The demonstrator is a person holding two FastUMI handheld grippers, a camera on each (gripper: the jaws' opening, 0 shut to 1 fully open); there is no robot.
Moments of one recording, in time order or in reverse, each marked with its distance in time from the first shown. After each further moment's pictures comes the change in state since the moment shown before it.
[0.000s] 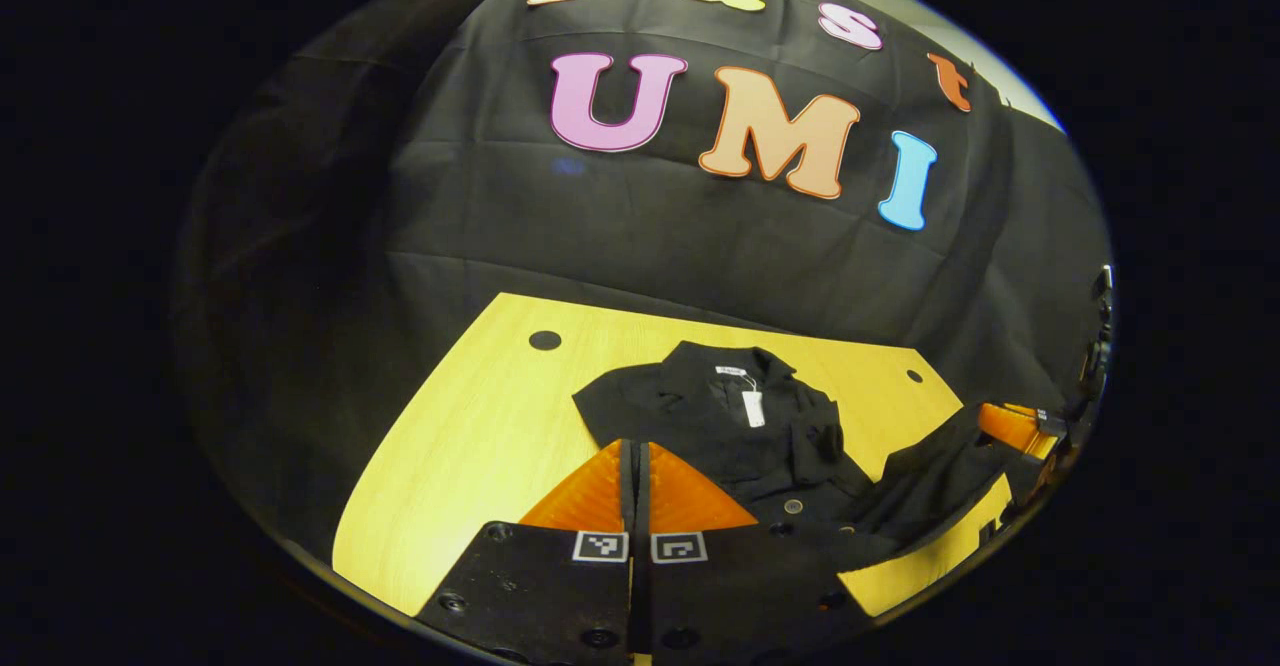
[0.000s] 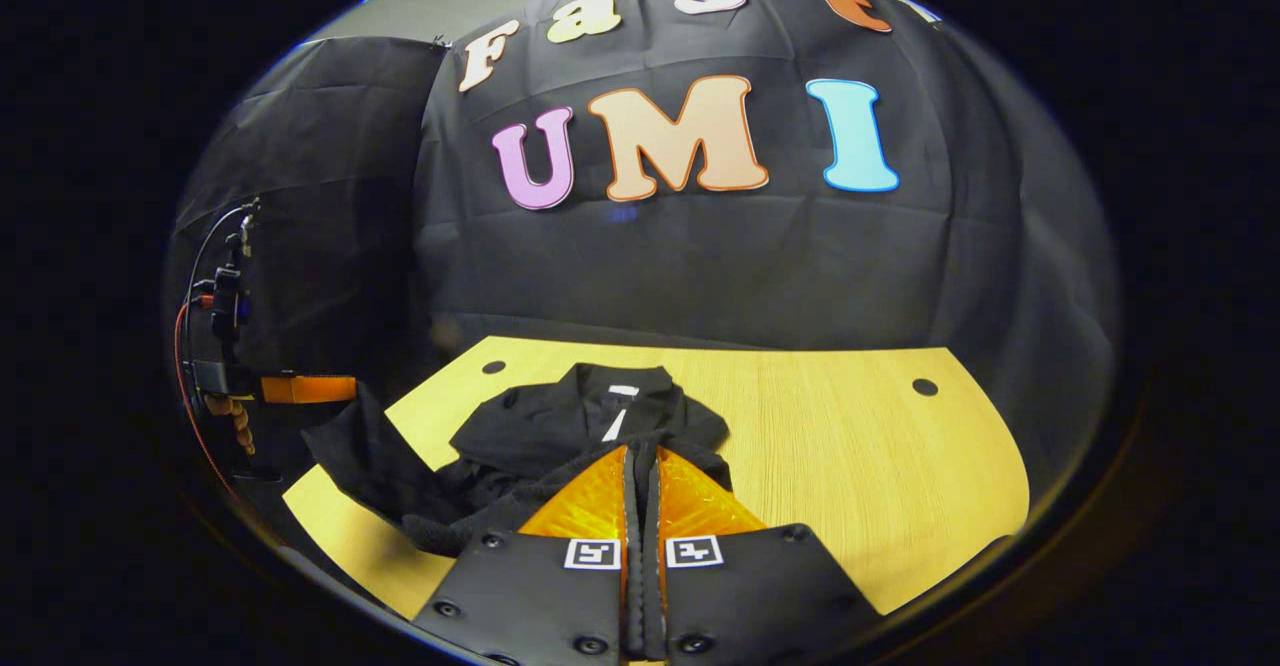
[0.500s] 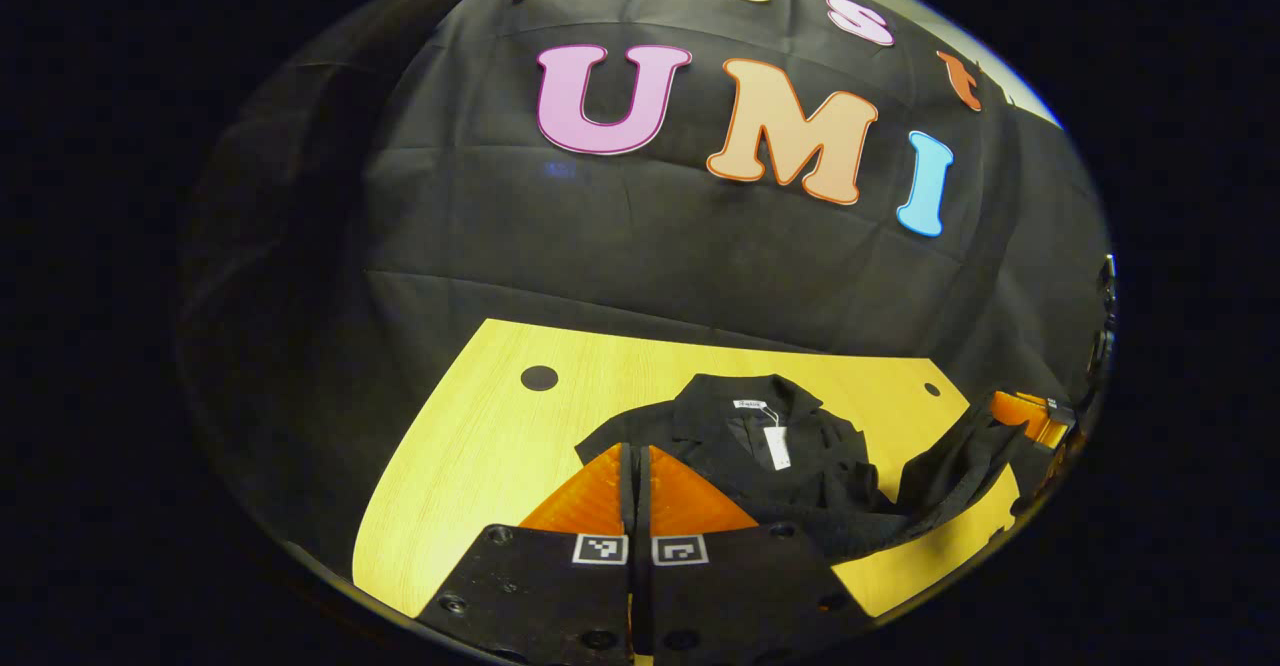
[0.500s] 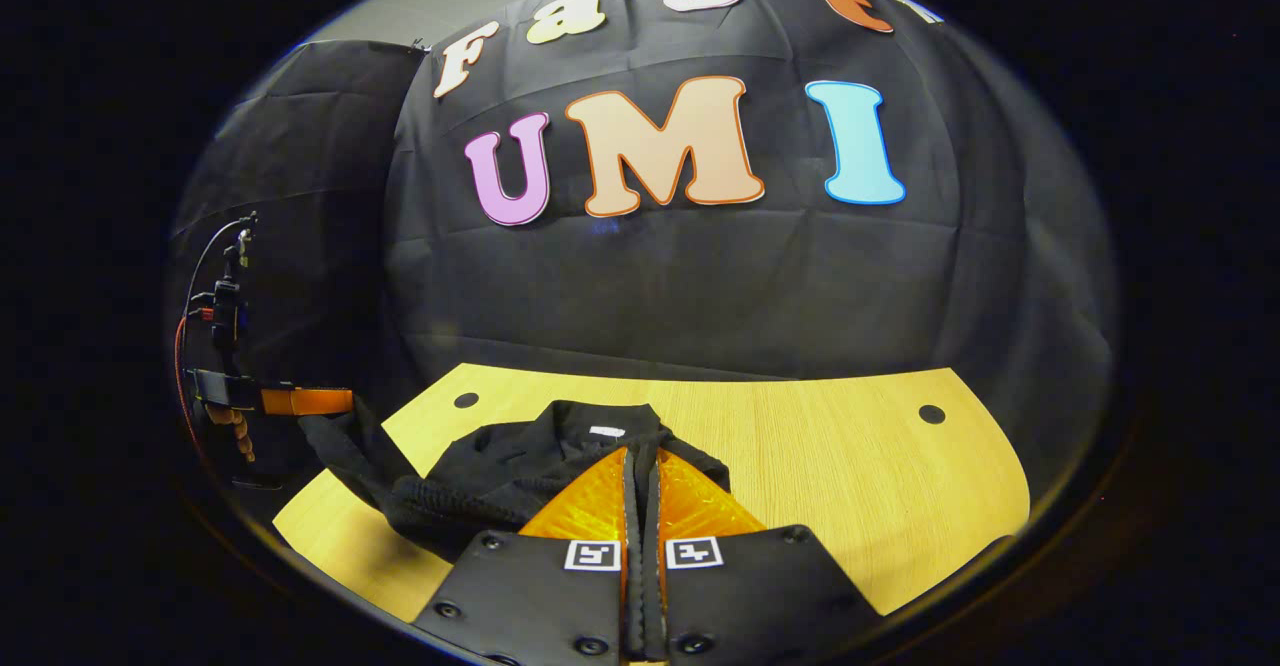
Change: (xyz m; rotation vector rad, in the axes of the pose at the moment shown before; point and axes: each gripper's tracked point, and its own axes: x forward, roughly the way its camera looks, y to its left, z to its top) left arm 0.074 0.015 0.029 0.027 0.019 -0.027; right arm 0.061 -0.007 0.037 0.019 -0.010 -0.051
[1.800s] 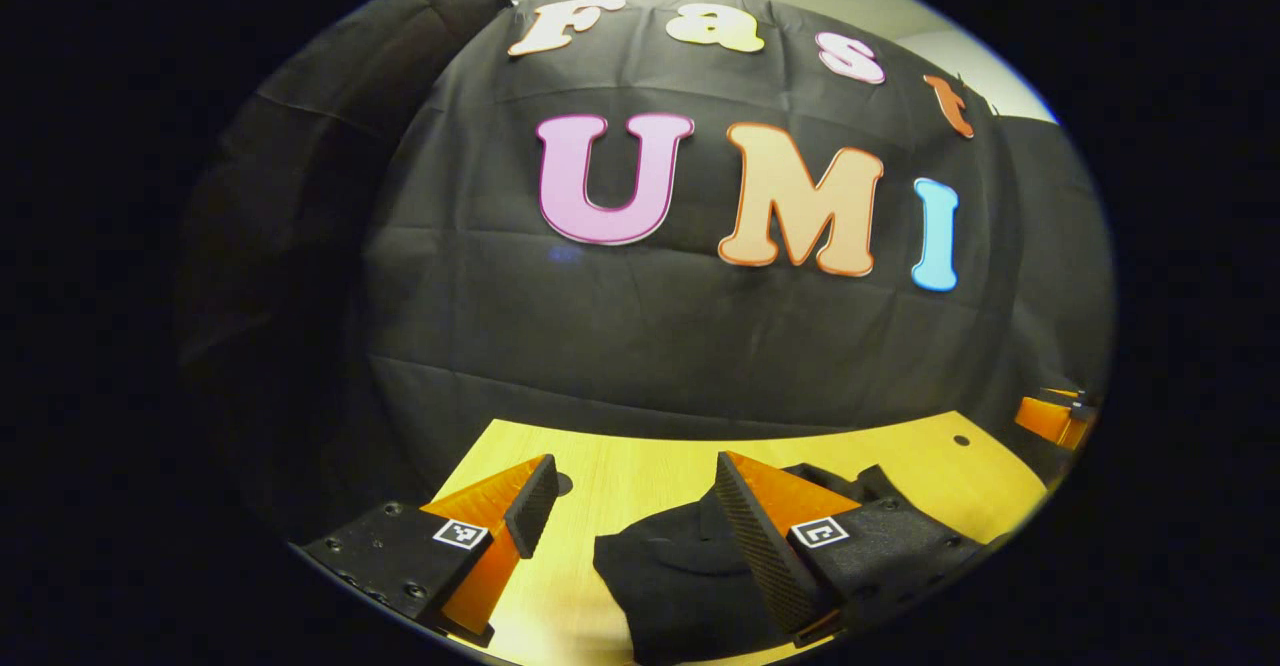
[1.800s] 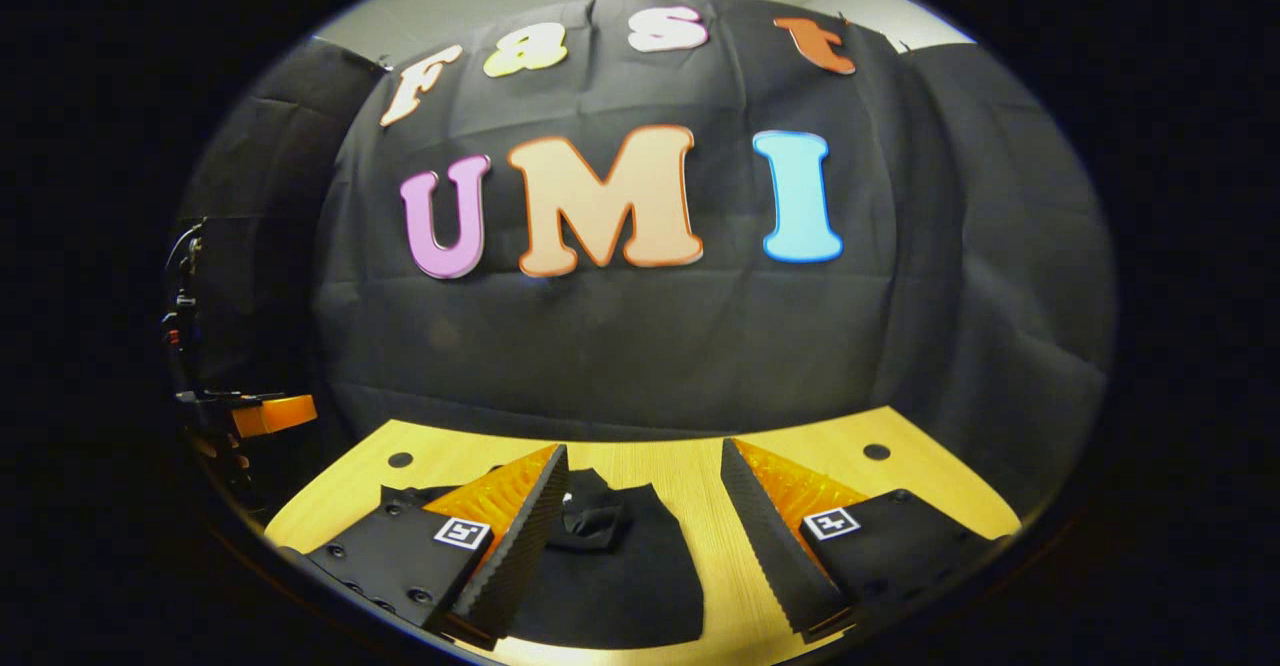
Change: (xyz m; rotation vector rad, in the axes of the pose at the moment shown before) left arm -0.002 0.007 0.091 0.041 -0.345 0.044; right arm -0.021 -0.006 0.060 0.019 -0.217 -0.209
